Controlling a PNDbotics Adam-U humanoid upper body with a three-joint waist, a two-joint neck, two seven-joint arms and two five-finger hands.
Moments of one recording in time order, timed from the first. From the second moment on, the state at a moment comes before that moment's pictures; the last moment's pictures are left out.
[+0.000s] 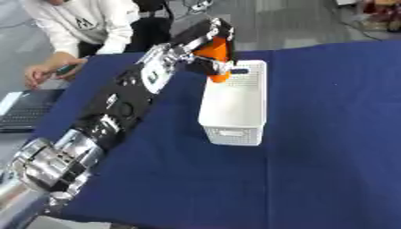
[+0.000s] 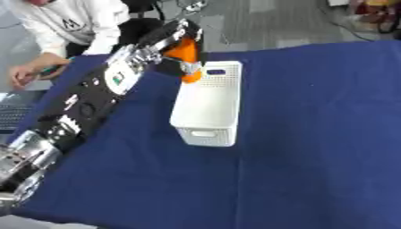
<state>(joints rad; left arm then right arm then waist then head) -0.99 0.39 -0.25 -0.78 -0.49 -0.78 -0.01 -0.53 -0.42 0.10 -1.98 0.20 -0.05 0.00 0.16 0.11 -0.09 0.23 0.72</state>
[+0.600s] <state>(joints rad) -0.99 0.39 -0.23 -0.73 -0.78 -0.72 -0.04 -0.54 -0.40 0.11 -1.98 0.19 -0.05 0.01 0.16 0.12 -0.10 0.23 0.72</state>
